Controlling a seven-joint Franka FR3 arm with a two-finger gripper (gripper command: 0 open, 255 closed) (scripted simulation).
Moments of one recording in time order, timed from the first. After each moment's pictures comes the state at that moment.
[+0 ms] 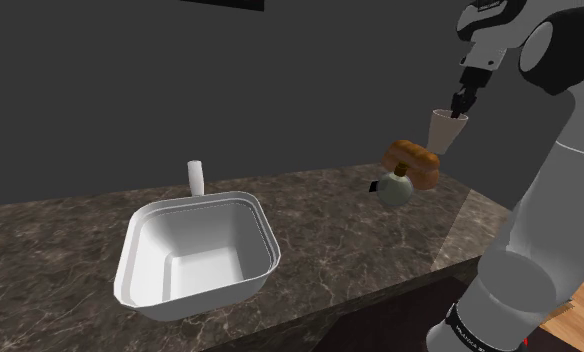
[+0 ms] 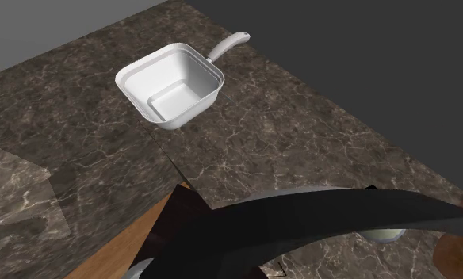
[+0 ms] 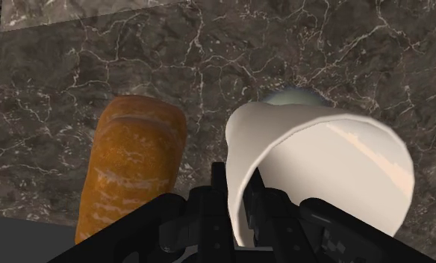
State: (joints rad) arm -0.27 0.06 -0.83 -1.61 0.13 1.56 -0.93
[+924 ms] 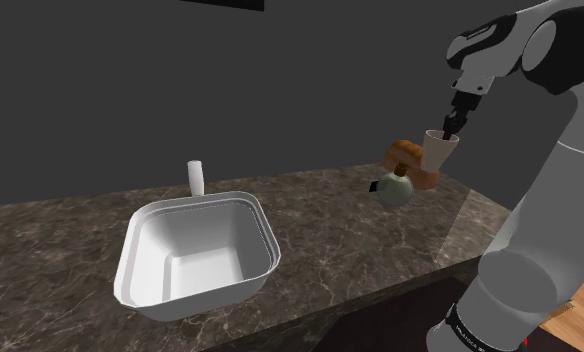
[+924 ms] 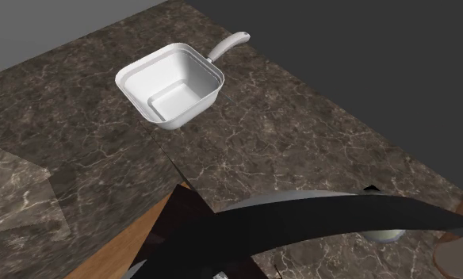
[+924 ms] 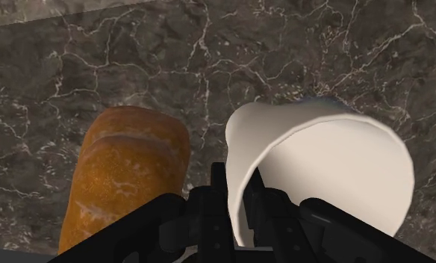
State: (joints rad) arm -0.27 0.05 -0.83 -1.80 0.13 1.75 -0.94
